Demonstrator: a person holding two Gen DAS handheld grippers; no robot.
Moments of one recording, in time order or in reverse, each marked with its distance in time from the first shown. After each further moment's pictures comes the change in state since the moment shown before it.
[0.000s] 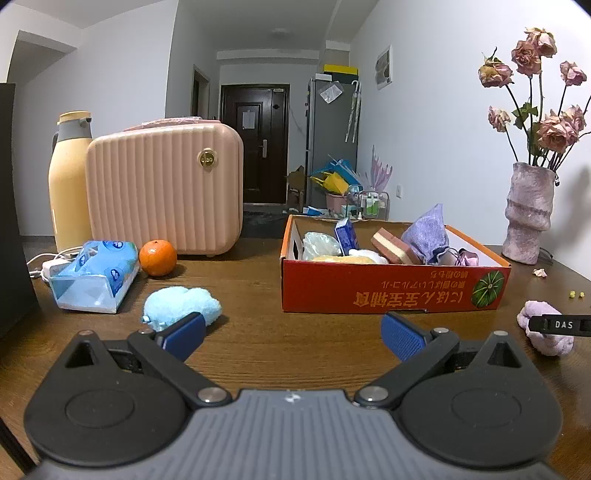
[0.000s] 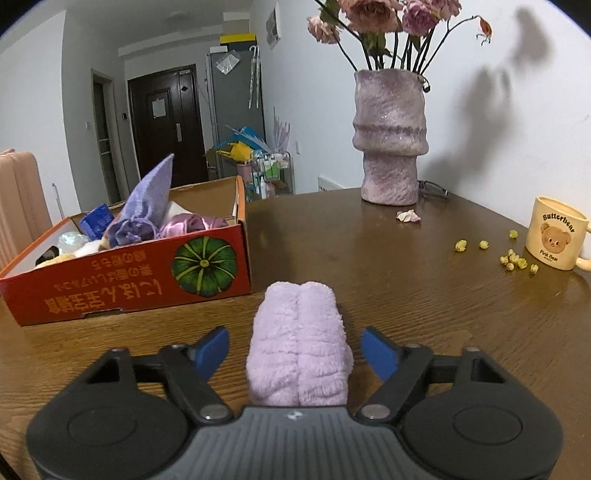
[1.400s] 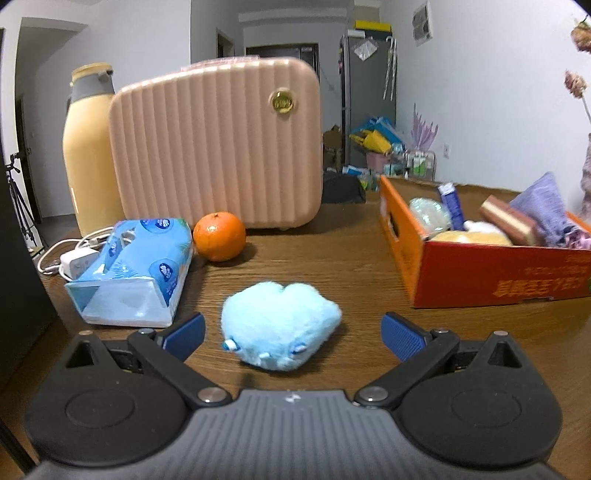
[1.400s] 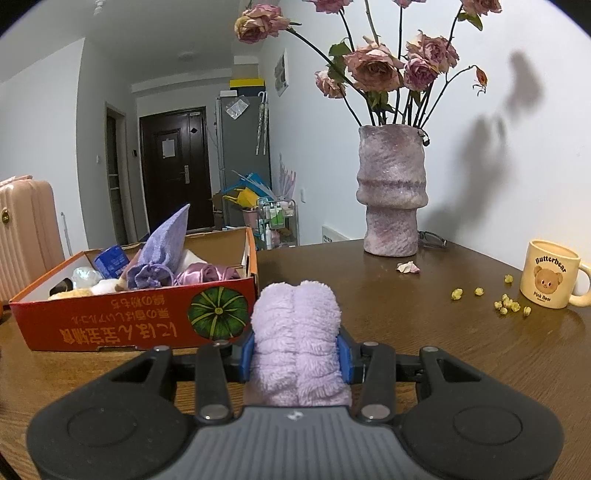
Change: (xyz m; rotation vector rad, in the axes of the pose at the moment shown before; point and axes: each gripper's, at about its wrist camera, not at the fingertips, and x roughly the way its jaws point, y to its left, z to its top) left arm 0.104 0.097 0.015 0.022 0.151 0.115; right arm -0.026 0.006 0.003 -0.032 -0.176 0.007
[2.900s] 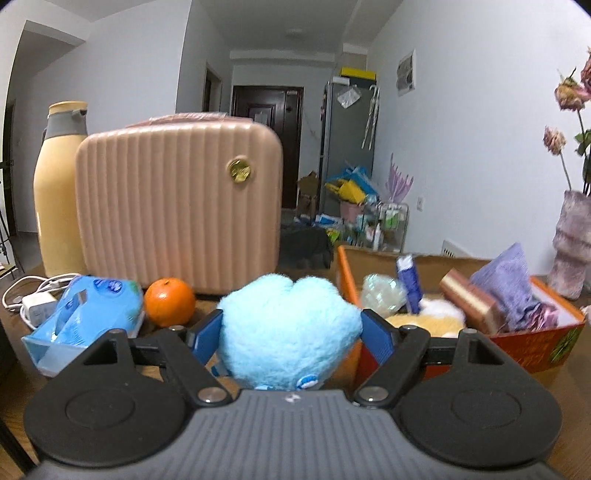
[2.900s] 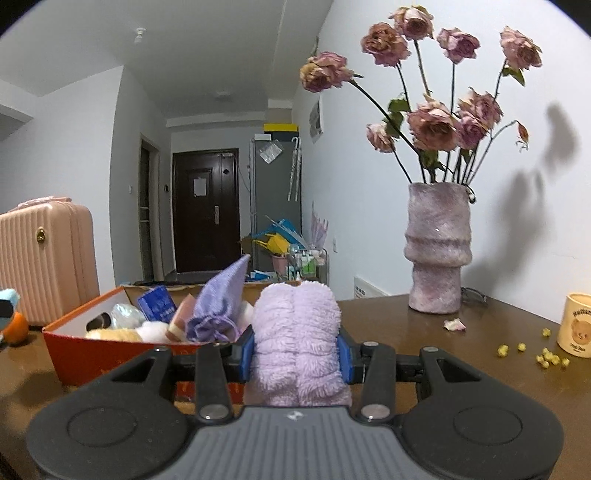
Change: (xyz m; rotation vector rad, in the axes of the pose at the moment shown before) left arm -0.011 -0.032 0.042 -0.065 -0.170 -0.103; right arm 0.002 0.049 0.014 -0.052 -0.176 0.085
